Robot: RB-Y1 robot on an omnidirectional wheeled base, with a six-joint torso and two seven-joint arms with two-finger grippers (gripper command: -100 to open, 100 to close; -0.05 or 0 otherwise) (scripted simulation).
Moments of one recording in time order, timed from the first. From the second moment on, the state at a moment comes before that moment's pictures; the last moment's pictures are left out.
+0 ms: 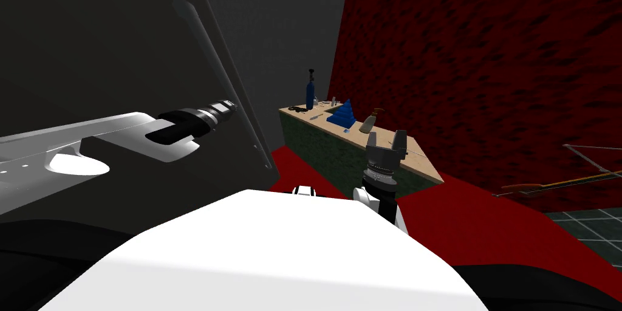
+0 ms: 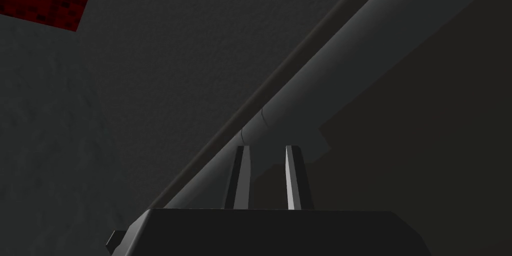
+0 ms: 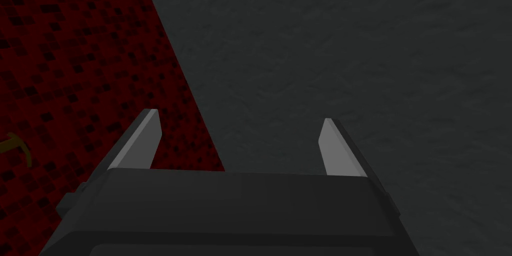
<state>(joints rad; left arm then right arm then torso) 0.48 1.31 0.47 -2.34 0.06 0.65 0.49 0.50 -0.04 -0.05 -2.35 0.05 -0.63 -0.12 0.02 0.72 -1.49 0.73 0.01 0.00</state>
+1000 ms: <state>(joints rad) 0.52 1.28 0.42 -2.46 0.00 0.64 0.48 0.50 -0.04 -0.05 -2.35 0.05 -0.63 -0.12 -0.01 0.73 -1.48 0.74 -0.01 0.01</state>
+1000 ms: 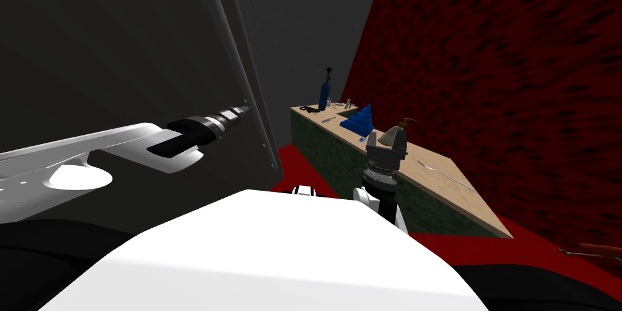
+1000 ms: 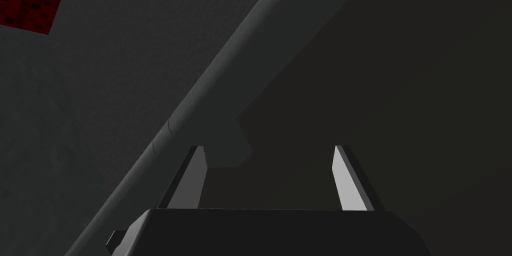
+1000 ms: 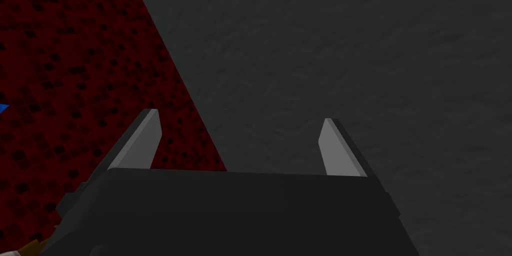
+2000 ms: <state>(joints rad) 0.49 1.24 0.36 -2.29 -0.06 0.55 0.39 0.49 -0.04 -0.05 -2.35 0.05 -0.63 -0.12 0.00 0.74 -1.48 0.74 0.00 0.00</state>
